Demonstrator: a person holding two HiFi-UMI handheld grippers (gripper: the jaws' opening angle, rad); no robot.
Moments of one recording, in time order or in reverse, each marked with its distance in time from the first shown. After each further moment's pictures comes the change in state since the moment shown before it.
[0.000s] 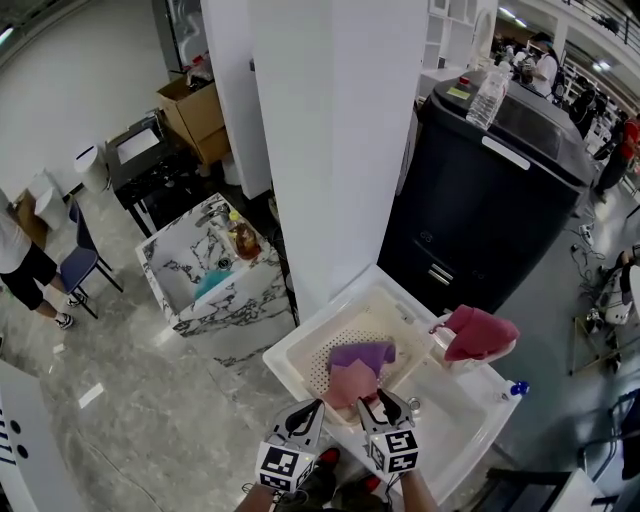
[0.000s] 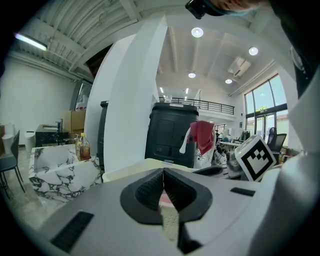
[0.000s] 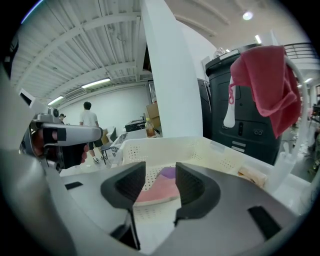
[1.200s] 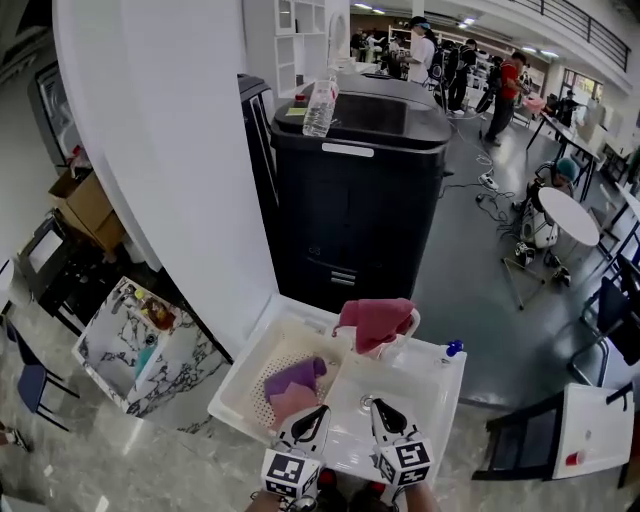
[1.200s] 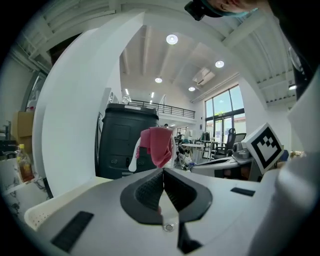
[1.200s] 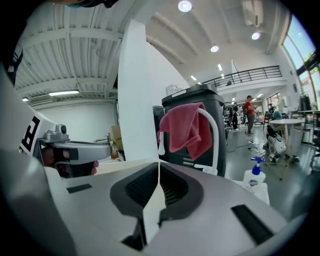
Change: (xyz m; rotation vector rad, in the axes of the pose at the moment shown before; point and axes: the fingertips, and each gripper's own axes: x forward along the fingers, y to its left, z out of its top) left arm 0.062 -0.135 0.043 0.140 -0.039 -0.435; right arm -0.148 -0.091 0.033 0.116 -0.230 -0.427
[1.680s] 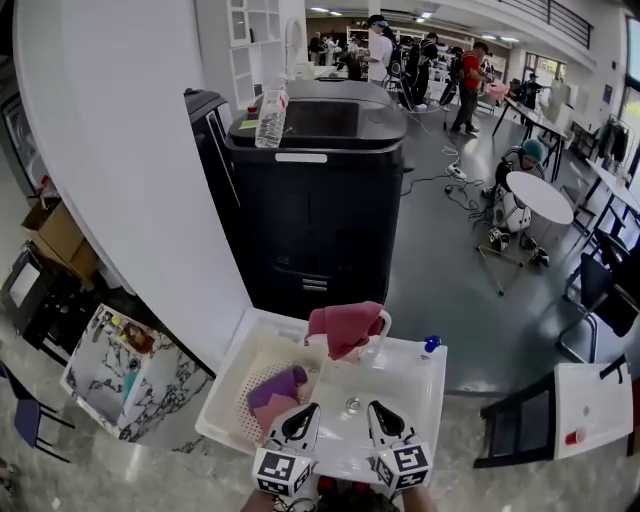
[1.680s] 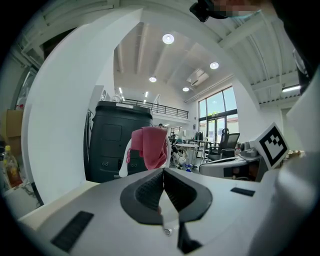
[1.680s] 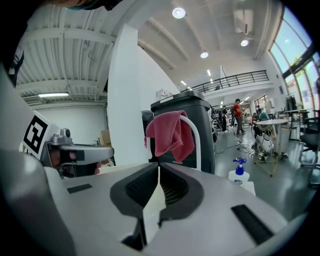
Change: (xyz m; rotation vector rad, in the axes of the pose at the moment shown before) left arm 0.028 -0.011 0.011 0.017 0.010 -0.080; right arm -0.026 -0.030 0.006 0.046 -0.042 -0.110
